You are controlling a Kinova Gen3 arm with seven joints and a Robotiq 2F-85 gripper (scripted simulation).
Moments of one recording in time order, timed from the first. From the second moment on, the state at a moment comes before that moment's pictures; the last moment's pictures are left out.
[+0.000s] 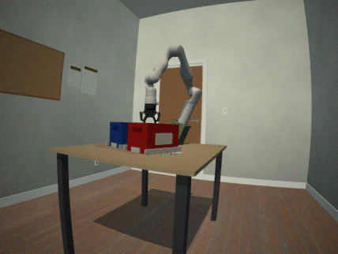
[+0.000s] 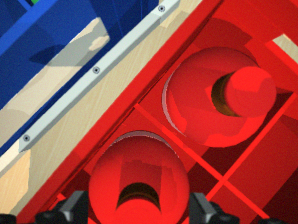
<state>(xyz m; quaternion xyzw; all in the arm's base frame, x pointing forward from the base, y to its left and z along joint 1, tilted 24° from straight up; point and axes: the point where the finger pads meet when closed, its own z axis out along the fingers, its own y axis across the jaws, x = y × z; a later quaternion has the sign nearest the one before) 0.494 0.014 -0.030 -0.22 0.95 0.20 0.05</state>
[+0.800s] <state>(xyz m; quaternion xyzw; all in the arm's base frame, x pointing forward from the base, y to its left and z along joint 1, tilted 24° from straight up) 0.494 -0.009 0.021 -0.22 0.95 0.20 0.05</state>
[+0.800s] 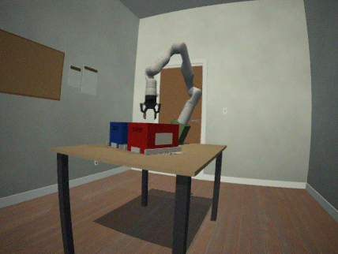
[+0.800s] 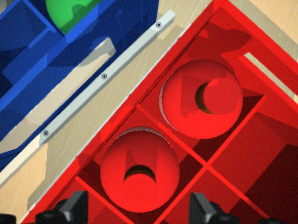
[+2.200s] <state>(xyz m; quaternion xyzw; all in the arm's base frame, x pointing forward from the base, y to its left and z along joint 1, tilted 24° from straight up) 0.531 -0.142 -0.012 -0.22 0.95 0.20 0.05</state>
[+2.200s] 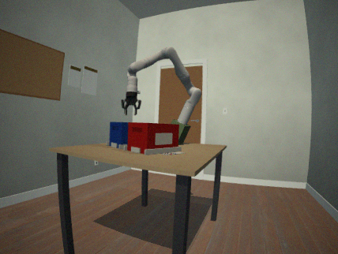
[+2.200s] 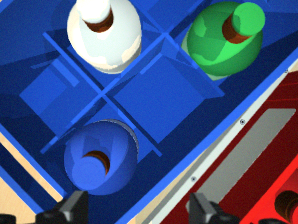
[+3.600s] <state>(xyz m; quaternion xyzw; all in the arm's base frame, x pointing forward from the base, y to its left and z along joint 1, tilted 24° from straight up) 0.542 -0.168 -0.051 -0.22 0.95 0.20 0.05</state>
